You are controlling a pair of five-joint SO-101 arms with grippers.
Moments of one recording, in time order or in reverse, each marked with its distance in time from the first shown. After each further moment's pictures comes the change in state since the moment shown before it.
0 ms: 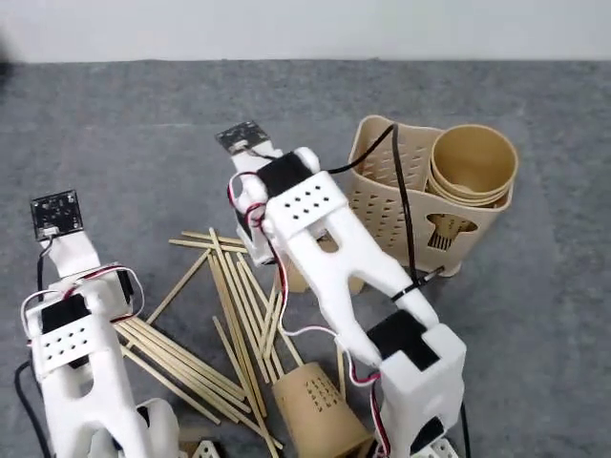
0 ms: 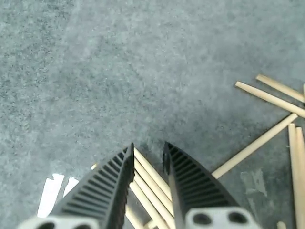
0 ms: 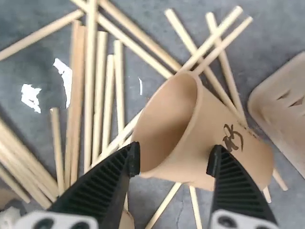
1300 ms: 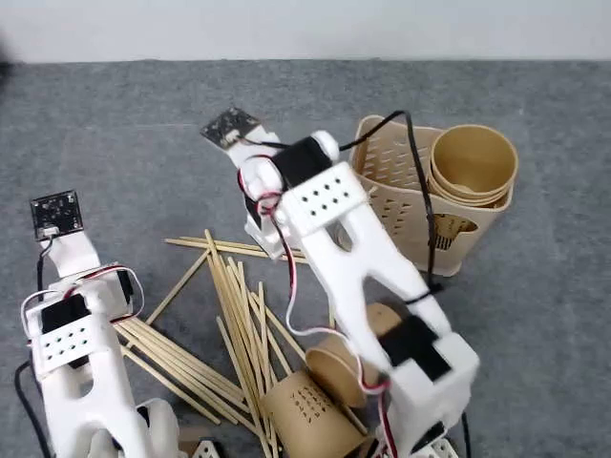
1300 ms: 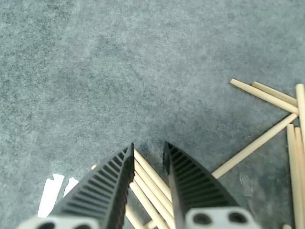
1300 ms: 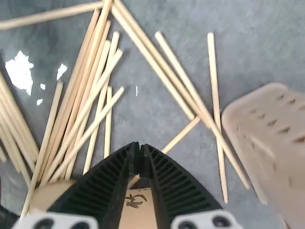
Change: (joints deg) left arm 0.0 0.0 0.0 0.0 -0.1; right arm 1.1 -6.8 -4.5 7.4 16.5
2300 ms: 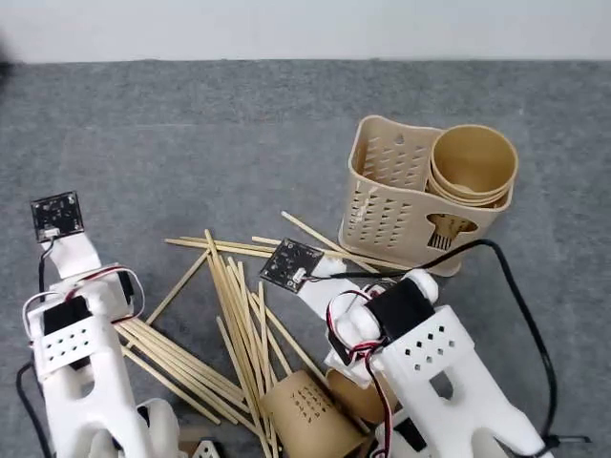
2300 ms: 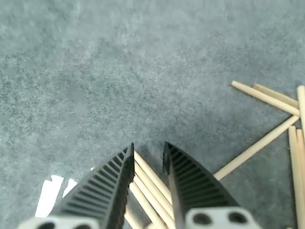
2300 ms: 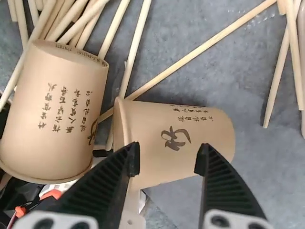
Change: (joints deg) left arm 0.0 -0.1 1.7 -2.3 0.0; right arm -0.5 -54.3 60.3 0.1 12.0
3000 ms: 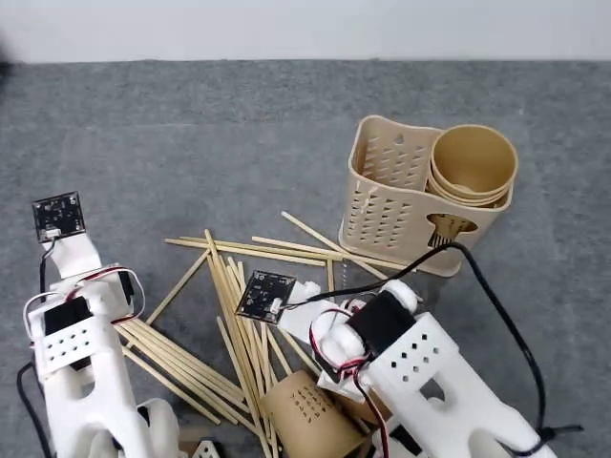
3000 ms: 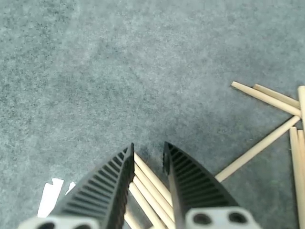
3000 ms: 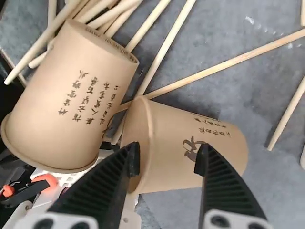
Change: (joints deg) left arm 0.0 0.0 0.0 -0.6 -0.4; right arm -7.4 0.0 1.9 0.0 4.1
